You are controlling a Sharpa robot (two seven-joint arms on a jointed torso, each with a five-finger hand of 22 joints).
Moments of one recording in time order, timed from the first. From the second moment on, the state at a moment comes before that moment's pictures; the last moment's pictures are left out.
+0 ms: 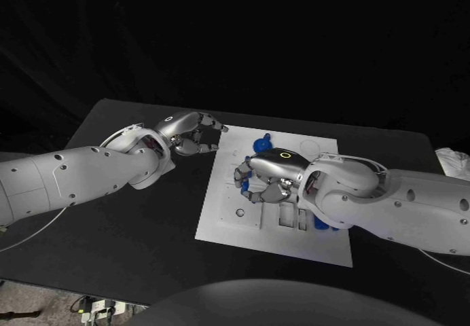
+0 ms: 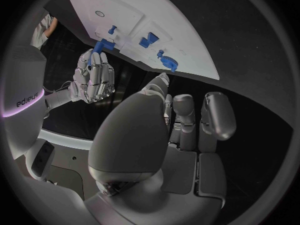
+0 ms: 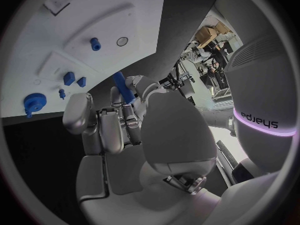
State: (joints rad) left arm 1.27 -0.82 -0.22 1.39 -1.22 -0.51 0.23; left_hand 1.57 -0.12 0.19 0.29 0.22 0.85 0.00 0.06 0.07 0.60 0.05 0.39 0.06 1.31 -0.04 1.18 0.70 0.07 1.43 0.06 1.21 1.31; right arm 1.24 -0.73 -0.20 1.74 -1.55 -0.27 -0.02; right_hand 1.39 -0.11 0.35 0.03 0.64 0.84 0.15 0.40 0.67 0.80 0.11 0.69 0.50 1.41 0.02 1.45 1.24 0.10 1.30 0.13 1.16 1.31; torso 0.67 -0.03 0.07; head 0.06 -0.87
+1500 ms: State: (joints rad) left arm 1.26 -0.81 -0.22 1.37 -1.20 -0.49 0.22; left_hand 1.57 -0.11 0.19 0.29 0.22 0.85 0.01 0.06 0.06 0.60 0.05 0.39 0.06 1.31 -0.04 1.18 0.70 0.07 1.43 0.06 1.21 1.31; right arm 1.14 -0.68 -0.20 1.71 -1.68 -0.21 -0.05; right_hand 1.39 -0.11 0.36 0.02 0.62 0.84 0.15 0.39 0.67 0.80 0.11 0.68 0.50 1.41 0.02 1.45 1.24 0.10 1.30 0.13 1.16 1.31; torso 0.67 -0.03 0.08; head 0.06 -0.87
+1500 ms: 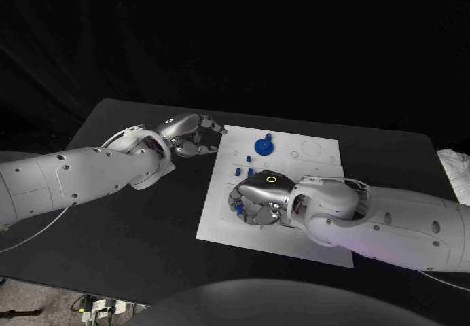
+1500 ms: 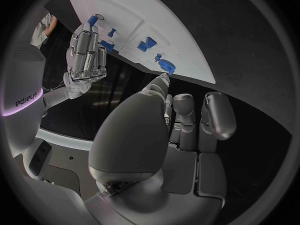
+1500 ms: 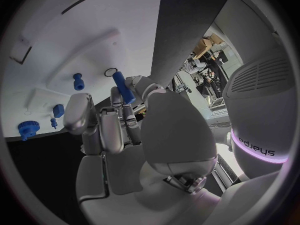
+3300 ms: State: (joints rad) left arm 1.25 -0.81 -0.22 1.37 -1.20 -0.46 0.20; left_hand 1.57 -0.11 0.19 0.29 0.23 0.85 0.02 0.06 0.07 0.60 0.05 0.39 0.06 1.30 -0.04 1.17 0.69 0.07 1.43 0.07 1.20 1.31; right arm 1.10 -0.69 -0.20 1.69 -1.71 -0.24 -0.06; right_hand 1.36 -0.13 0.36 0.00 0.36 0.71 0.14 0.26 0.58 0.69 0.14 0.59 0.48 1.37 0.06 1.43 1.18 0.10 1.25 0.16 1.09 1.31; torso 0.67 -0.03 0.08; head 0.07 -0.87
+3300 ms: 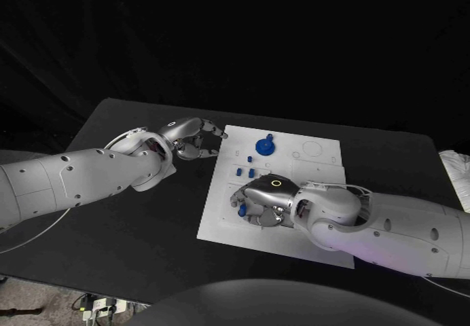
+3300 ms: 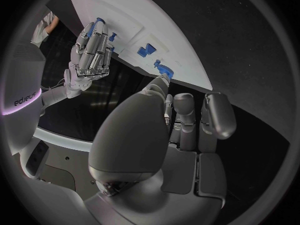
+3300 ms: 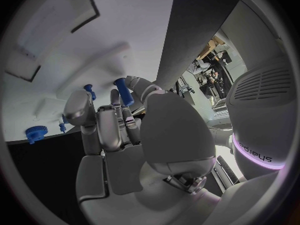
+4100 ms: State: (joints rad) left arm 1.25 -0.83 -0.22 1.38 -1.20 -0.47 0.22; left_hand 1.58 -0.11 0.20 0.29 0.23 0.86 0.03 0.06 0.07 0.60 0.06 0.39 0.06 1.30 -0.04 1.17 0.70 0.07 1.43 0.07 1.20 1.31; right arm 1.20 -0.94 -0.20 1.84 -1.61 -0.51 0.06; right_hand 1.51 -0.15 0.12 0.28 0.37 0.56 0.10 0.21 0.42 0.37 0.18 0.60 0.43 1.28 0.09 1.41 1.09 0.12 1.17 0.19 0.95 1.31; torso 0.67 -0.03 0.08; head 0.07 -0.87
